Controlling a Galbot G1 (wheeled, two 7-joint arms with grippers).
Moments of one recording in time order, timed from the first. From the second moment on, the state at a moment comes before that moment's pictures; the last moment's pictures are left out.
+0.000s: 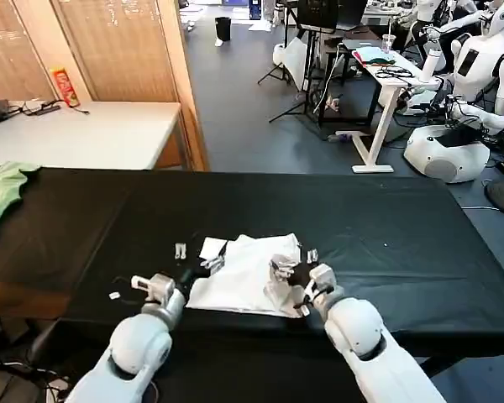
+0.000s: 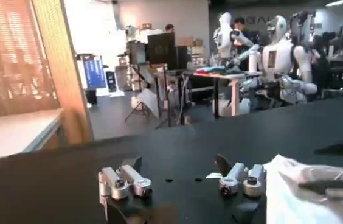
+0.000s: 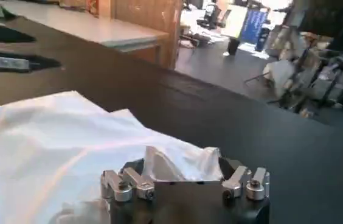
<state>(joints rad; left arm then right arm) 1.22 -1.14 -0.26 -1.95 -0.29 0.29 -0.08 -1.07 1.19 0.19 1.87 0.13 -0.55 0.09</state>
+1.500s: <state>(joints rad) 1.29 -1.14 -0.33 -1.91 -0.26 0.22 -0.07 -1.47 1.18 0.34 2.25 0.10 -0.63 0.14</state>
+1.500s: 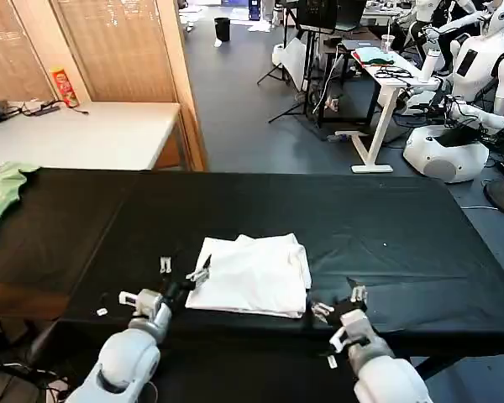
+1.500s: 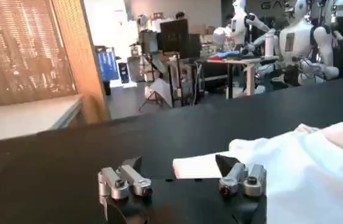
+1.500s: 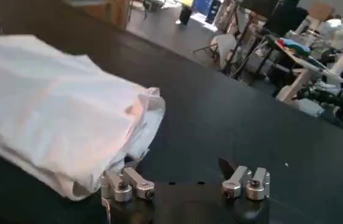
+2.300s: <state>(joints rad) 1.33 -1.22 -0.36 -1.89 -0.36 0.21 -0.05 -1.25 1.29 0.29 1.97 0.02 -0.50 0.08</state>
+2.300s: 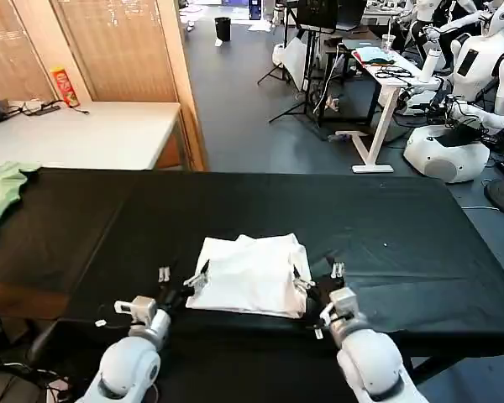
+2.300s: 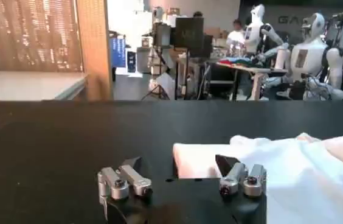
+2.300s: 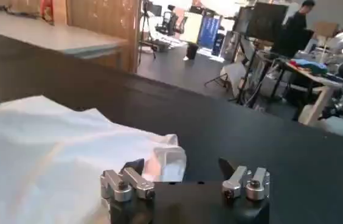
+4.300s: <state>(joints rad) 1.30 -0.97 -0.54 -1.96 -0.31 0.26 -0.03 -1.34 1.36 0.39 2.04 0.03 -0.43 0.12</state>
